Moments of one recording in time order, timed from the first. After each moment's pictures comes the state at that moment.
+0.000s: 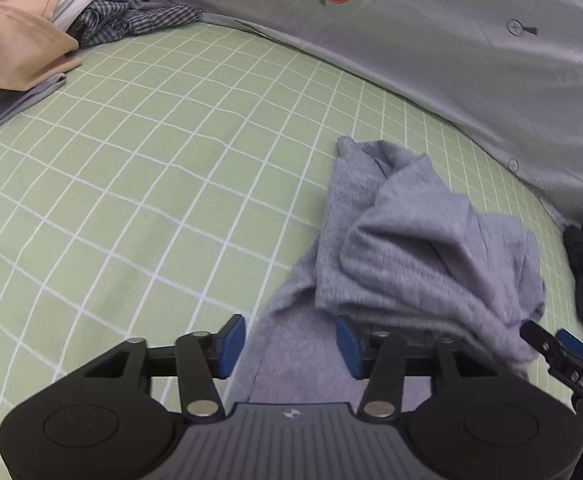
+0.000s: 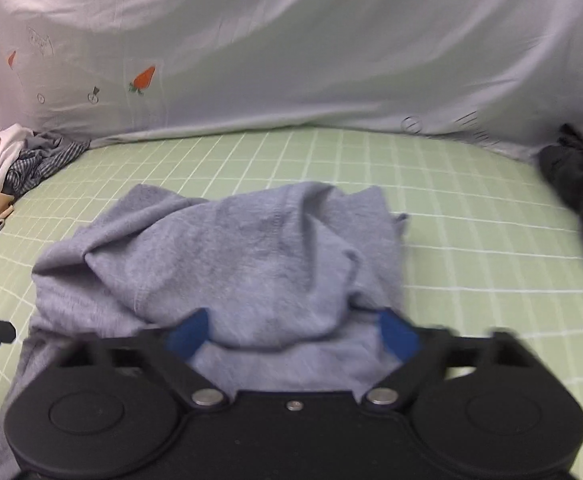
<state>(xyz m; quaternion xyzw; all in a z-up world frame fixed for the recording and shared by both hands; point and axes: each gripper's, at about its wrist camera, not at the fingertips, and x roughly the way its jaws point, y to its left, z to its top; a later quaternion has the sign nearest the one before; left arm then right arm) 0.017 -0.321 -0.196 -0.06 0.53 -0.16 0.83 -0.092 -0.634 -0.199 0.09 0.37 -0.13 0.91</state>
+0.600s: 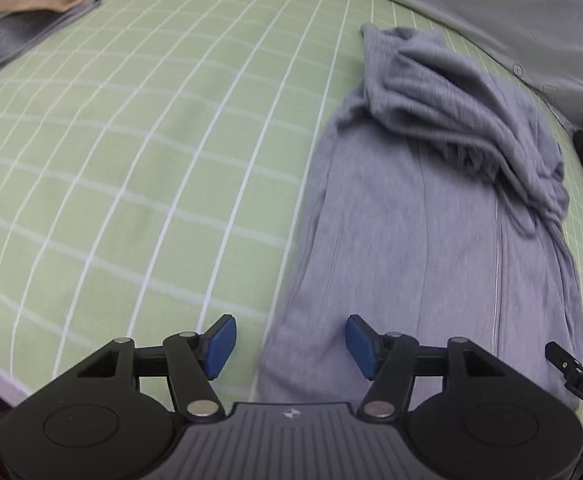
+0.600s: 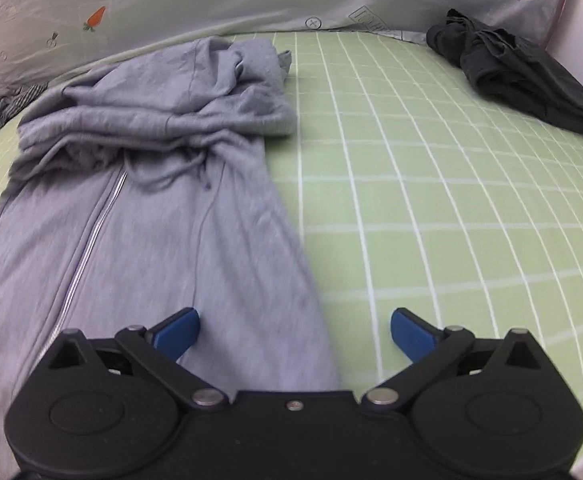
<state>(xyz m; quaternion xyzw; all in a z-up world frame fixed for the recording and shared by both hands) -0.075 -0.266 -0.229 0.00 0.59 -0.18 0.79 -0.244 -0.606 -0.244 0.13 0.44 -0.21 0.86</state>
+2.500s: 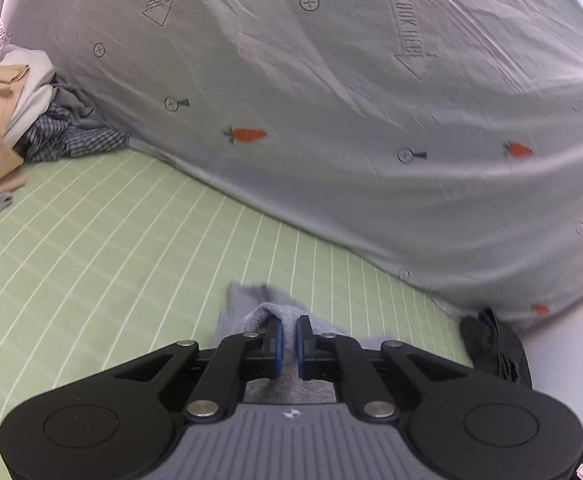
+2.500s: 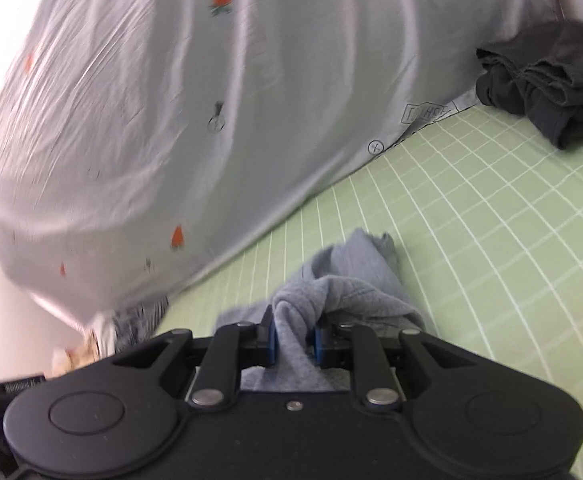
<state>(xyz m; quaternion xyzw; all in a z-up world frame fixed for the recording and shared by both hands) 0.046 -0.328 -0.096 -0.16 0.39 -0.26 0.87 -0.157 -0.704 -0.148 0.40 0.22 -0.12 0.88</state>
